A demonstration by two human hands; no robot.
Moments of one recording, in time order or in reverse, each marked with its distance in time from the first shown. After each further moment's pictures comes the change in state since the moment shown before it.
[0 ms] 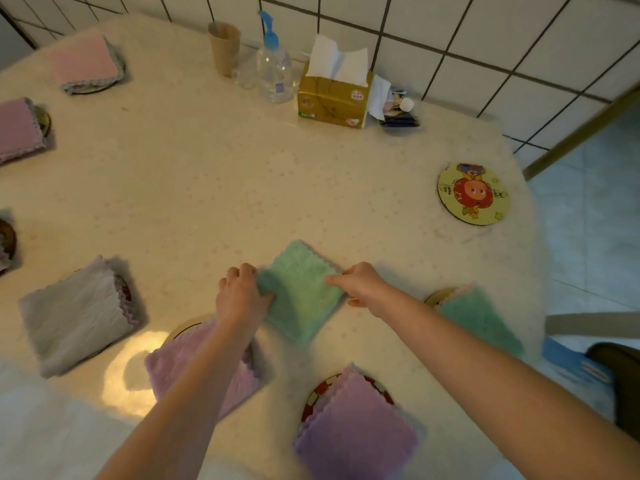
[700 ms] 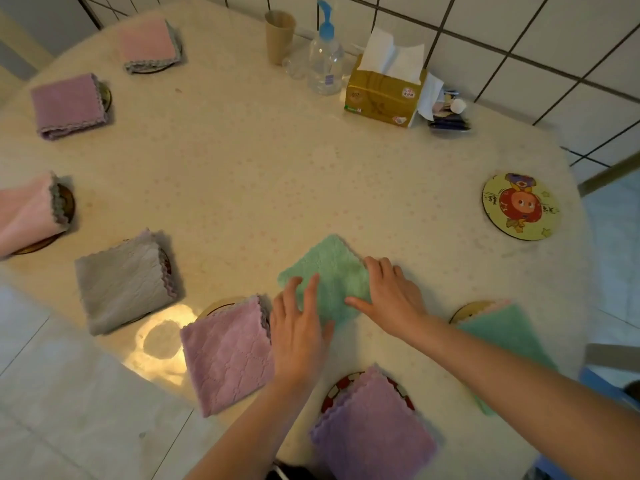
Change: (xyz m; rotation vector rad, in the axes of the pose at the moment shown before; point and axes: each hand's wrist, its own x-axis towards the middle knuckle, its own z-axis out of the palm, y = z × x) left_hand -0.087 0.013 0.037 -0.035 0.335 0.268; right_hand -0.019 0.020 0.002 -1.037 0.216 -0.609
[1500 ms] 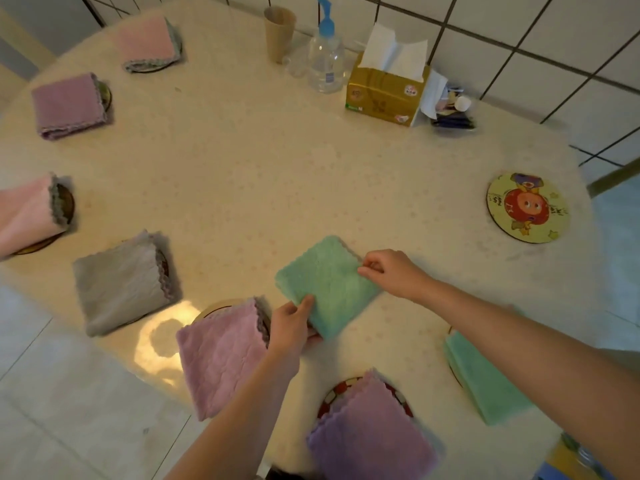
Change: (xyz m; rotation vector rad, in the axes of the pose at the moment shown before) left_hand 0.030 0.003 -0.001 -1.145 -0.276 -1.008; right_hand 0.050 0.032 -0.017 0.557 -0.182 -0.090
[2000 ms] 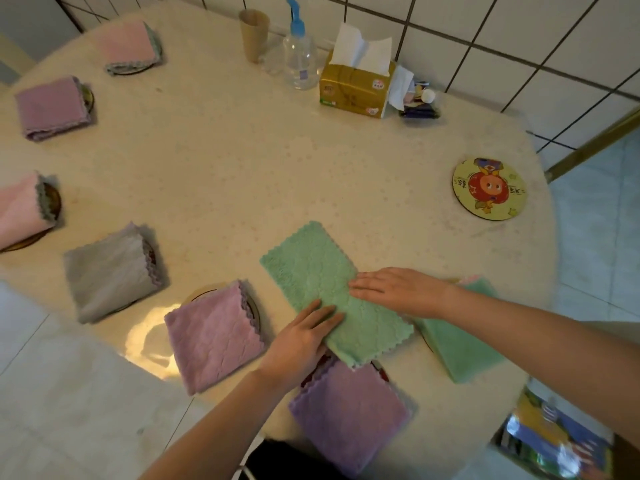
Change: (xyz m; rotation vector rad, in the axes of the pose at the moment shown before) left_hand -0.018 -0.058 -0.018 1.421 -0.429 1.121; right_hand -0.077 0.049 -0.009 -0.935 -0.280 -0.636
